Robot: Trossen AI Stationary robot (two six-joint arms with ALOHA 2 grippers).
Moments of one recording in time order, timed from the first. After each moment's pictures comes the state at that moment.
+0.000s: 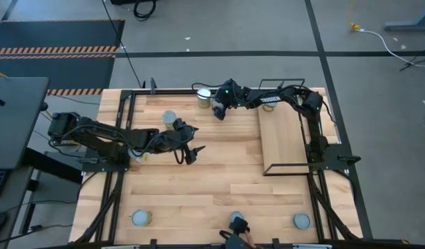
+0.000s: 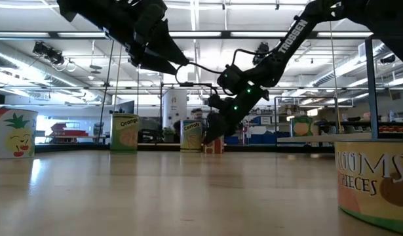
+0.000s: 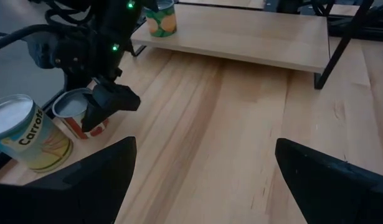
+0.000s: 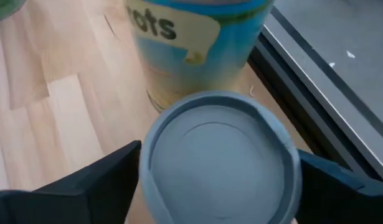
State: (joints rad) left arm -0.08 1.33 0.77 0.06 -0.45 -0.17; right arm -0.58 2.04 1.24 0.06 -0.04 -0.10
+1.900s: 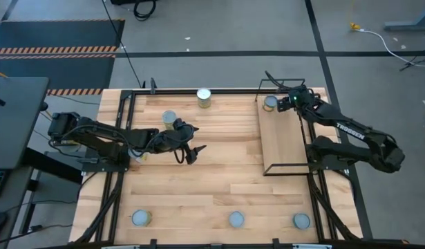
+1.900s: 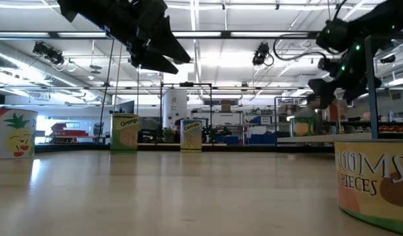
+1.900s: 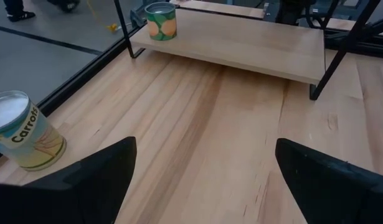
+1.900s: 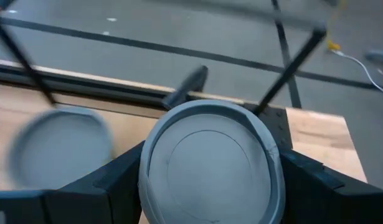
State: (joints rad) left arm -0.08 1.33 0.77 0.08 -0.45 -0.22; right arm -0.86 0.84 0.52 -0.46 0.55 0.35
